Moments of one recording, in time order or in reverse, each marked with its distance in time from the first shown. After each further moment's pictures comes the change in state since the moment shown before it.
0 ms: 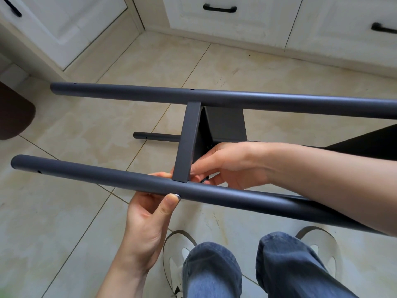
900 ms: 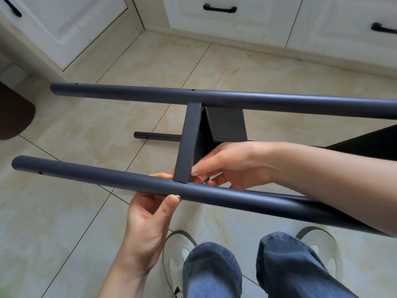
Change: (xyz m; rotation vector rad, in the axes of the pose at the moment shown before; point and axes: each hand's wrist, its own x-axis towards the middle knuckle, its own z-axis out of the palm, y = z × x) left_hand 0.000 -0.003 -0.003 -0.003 0.019 -0.014; right_hand -0.001 0.001 -0.003 -0.016 -0.010 0.011
